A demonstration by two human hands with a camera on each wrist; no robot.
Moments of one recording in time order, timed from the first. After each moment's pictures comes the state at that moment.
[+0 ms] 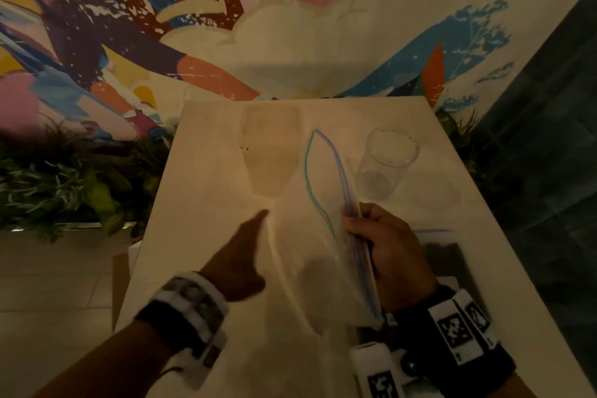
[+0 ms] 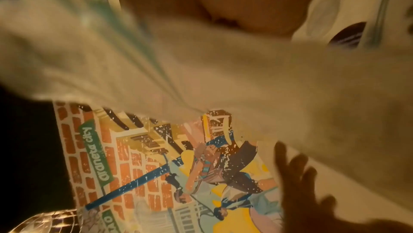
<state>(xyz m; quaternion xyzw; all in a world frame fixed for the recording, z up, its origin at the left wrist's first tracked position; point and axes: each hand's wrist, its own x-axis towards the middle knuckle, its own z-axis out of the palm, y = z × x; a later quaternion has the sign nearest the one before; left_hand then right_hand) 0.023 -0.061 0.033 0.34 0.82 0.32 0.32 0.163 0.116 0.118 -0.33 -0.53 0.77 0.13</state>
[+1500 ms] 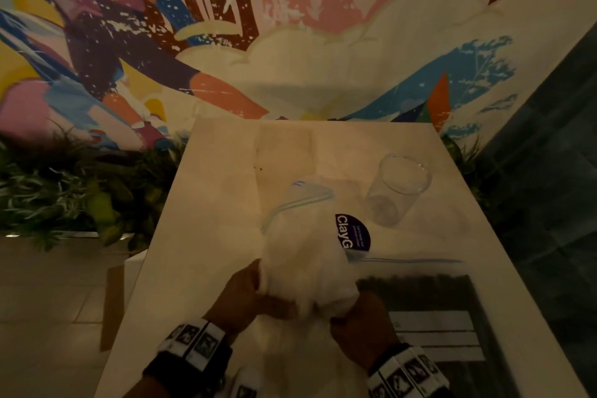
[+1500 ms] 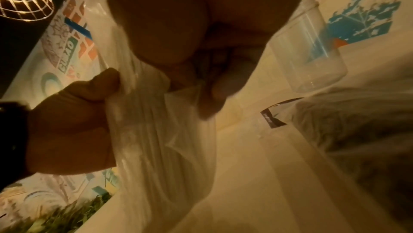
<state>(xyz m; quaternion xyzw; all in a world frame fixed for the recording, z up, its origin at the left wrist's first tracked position) 0.042 -0.062 0.015 0.12 0.64 0.64 0.42 0.172 0.098 0.020 -0.24 -0.91 0.34 -0.01</state>
